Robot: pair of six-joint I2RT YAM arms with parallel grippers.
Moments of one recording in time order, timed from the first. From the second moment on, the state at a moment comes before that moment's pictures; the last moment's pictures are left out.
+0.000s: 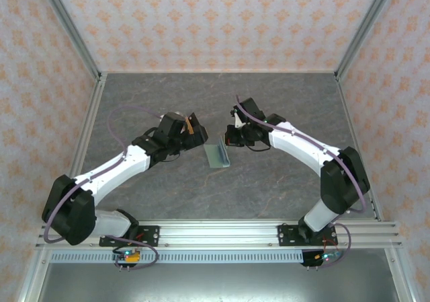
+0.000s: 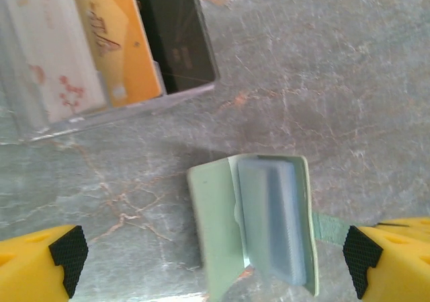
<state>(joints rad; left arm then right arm) -0.51 1.32 0.89 -0.37 -0.01 -0.85 0.62 1.60 1.21 -0.59 -0.26 0.57</state>
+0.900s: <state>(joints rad) -0.57 1.61 0.96 -0.23 0.23 -0.86 0.51 1.68 1.12 -0.62 -0.04 0.59</state>
